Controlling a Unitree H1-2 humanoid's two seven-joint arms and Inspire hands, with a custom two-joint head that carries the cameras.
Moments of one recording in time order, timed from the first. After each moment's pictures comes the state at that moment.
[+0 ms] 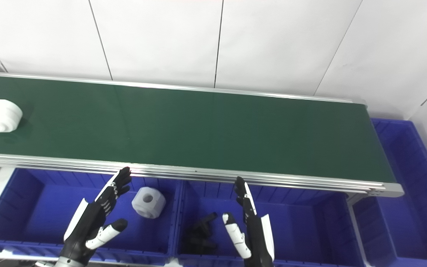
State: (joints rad) left arm 0.32 0.11 -0.15 -0.06 0.09 -0.37 -0.13; right arm 0.33 0.03 0.21 -0.01 -0.23 -0.34 -0.09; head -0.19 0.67
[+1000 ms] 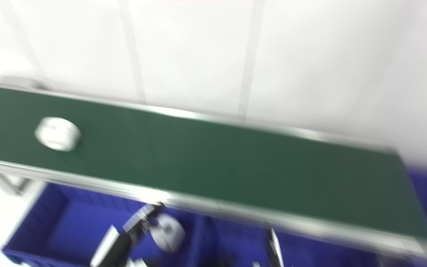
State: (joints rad) left arm 0.31 0.07 -0.16 0.02 0.14 -0.42 -0.11; right arm 0.33 -0.02 0.21 0.08 -0.15 -0.41 -0.06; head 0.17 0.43
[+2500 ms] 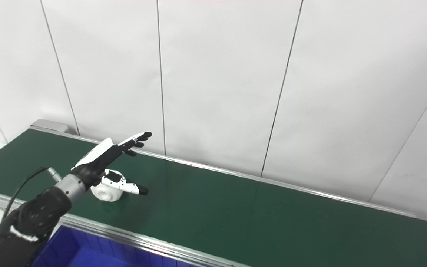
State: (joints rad) left arm -0.33 0.53 -0.05 0.07 0.36 -0.02 -0.26; right arm 0.27 -0.03 0.22 0.15 -0.08 -0.41 -0.08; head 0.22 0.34
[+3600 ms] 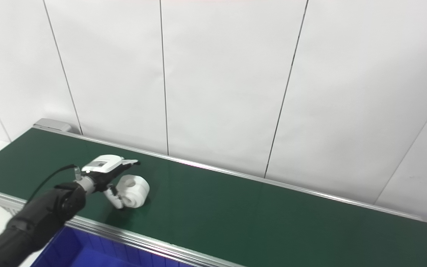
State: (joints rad) left arm -0.54 0.53 -0.29 0.73 0.65 -0.20 0.02; right arm 0.27 -0.04 0.22 0.14 -0.10 -0.41 -0.10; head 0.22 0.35
